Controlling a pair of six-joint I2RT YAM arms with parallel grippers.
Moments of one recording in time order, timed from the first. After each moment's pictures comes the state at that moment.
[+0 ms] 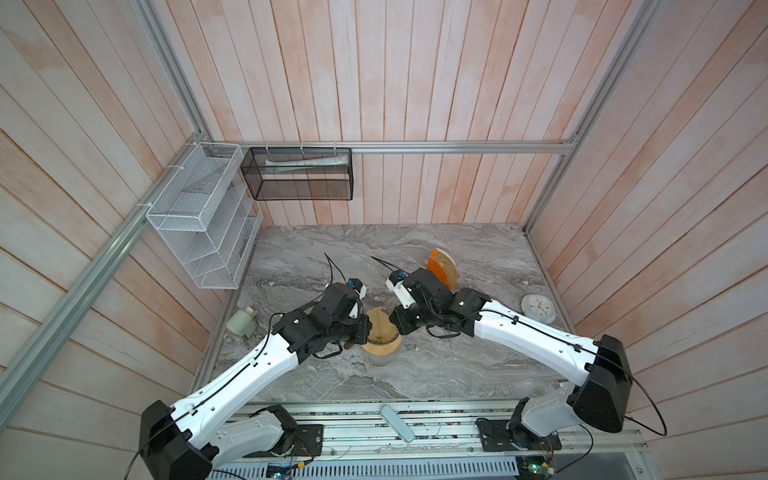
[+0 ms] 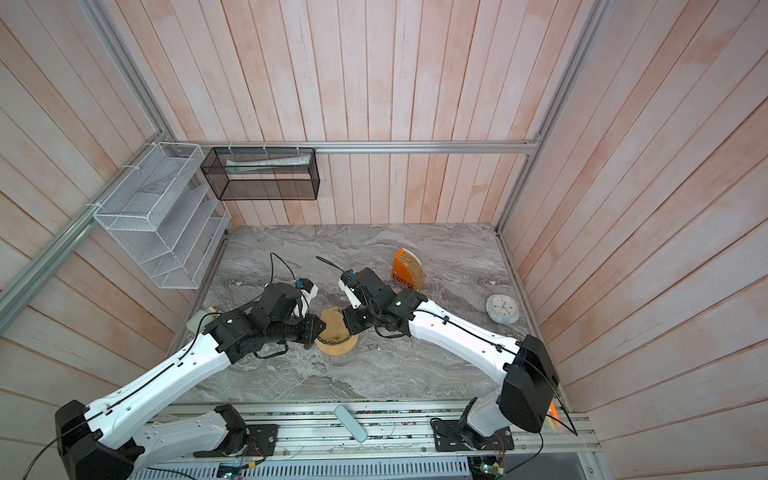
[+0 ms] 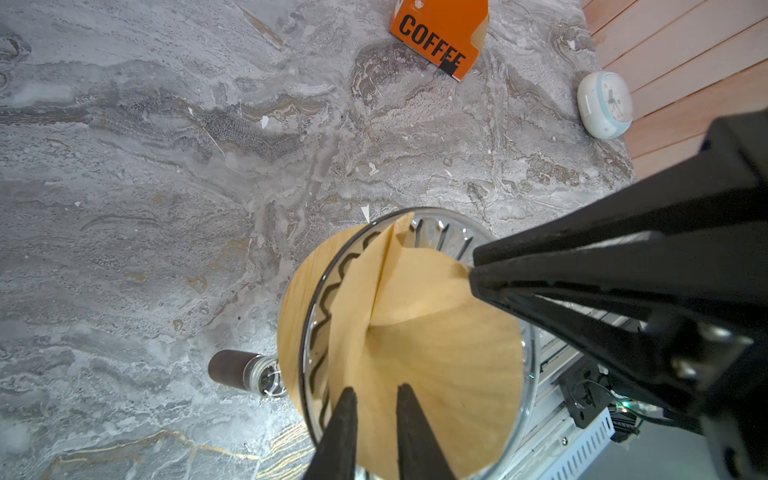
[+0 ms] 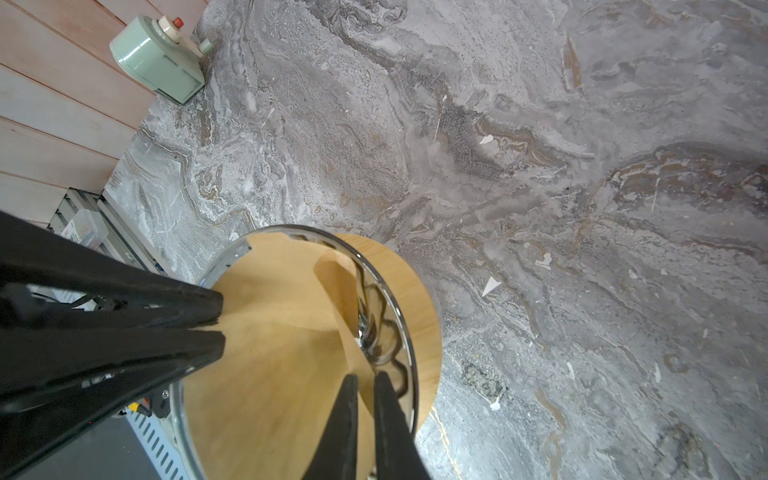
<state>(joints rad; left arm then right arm) -0.72 1.13 1.00 -0.73 0.09 -0.48 0.93 1.49 1.26 -0.63 -0.10 0.39</state>
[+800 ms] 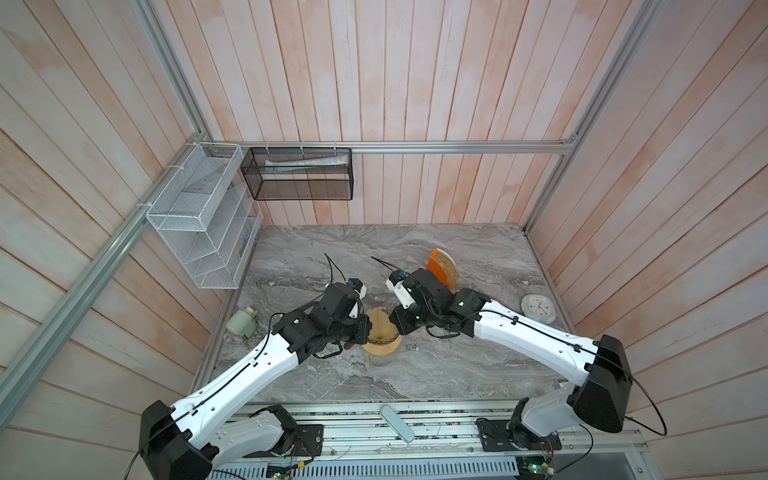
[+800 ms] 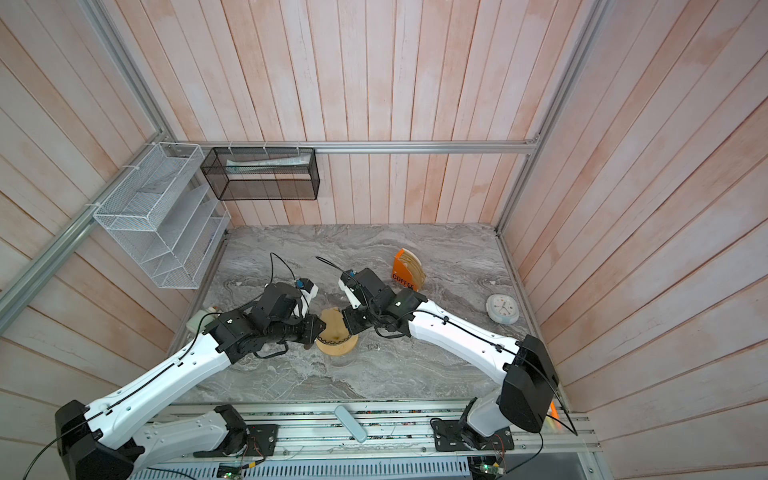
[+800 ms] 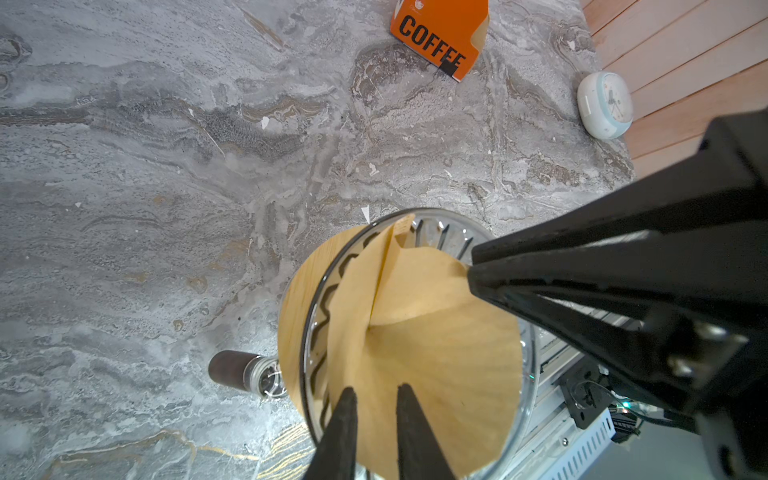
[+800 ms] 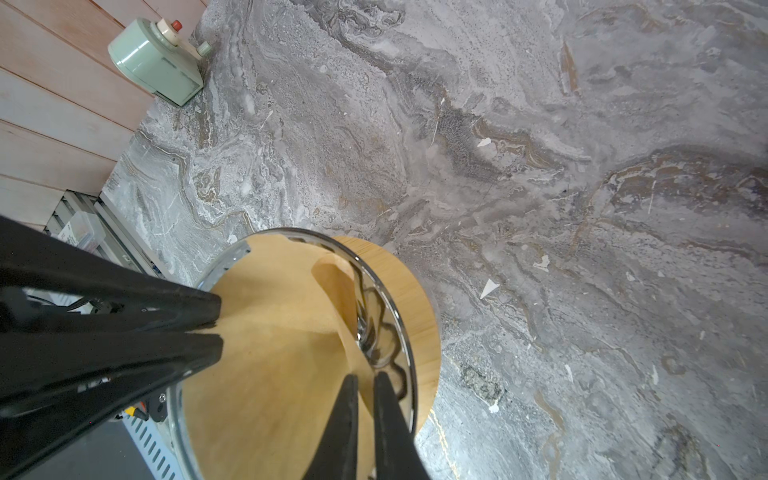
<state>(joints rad) -0.72 1.13 1.00 -0.73 0.09 -0.48 0.93 1.49 1.26 -0.63 -0.09 0.39</state>
